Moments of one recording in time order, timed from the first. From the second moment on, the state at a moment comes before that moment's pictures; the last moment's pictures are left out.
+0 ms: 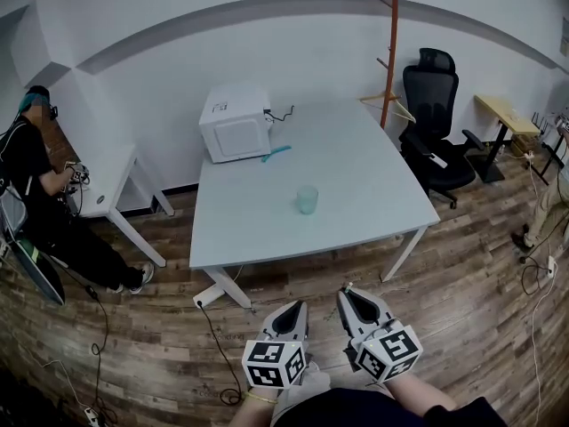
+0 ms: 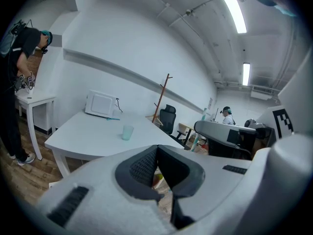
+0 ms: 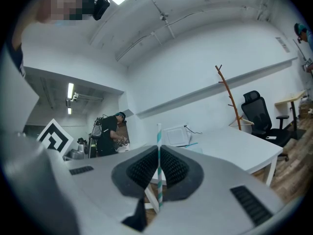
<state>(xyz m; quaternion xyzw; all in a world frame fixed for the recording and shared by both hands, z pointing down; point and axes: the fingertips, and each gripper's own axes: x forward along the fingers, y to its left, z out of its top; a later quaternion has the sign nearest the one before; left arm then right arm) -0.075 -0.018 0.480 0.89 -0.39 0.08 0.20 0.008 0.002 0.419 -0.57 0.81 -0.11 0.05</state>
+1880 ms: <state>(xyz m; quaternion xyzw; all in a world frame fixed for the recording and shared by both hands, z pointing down) -0.046 -0.218 0.480 0.89 -0.39 0.08 0.20 0.030 -0.213 0.407 -0.55 0.83 -0.10 0.07</state>
